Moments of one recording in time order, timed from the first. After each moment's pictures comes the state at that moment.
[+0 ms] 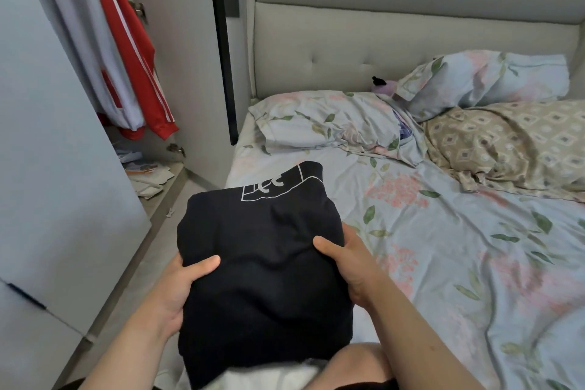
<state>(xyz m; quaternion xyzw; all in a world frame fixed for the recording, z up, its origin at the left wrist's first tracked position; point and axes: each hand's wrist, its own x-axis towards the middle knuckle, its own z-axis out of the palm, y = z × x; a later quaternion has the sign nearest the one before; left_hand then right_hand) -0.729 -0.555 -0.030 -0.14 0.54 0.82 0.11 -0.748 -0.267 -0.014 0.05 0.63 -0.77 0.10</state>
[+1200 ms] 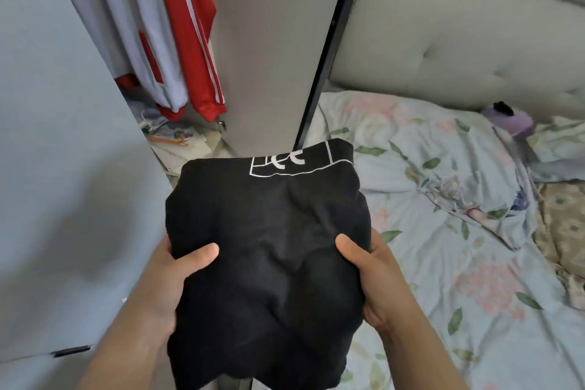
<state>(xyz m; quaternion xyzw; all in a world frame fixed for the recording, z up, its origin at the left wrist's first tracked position) -0.934 -0.714 0.086 -0.25 0.52 0.81 0.06 -0.974 -0.449 0.113 0.13 0.59 -0.78 0.19</state>
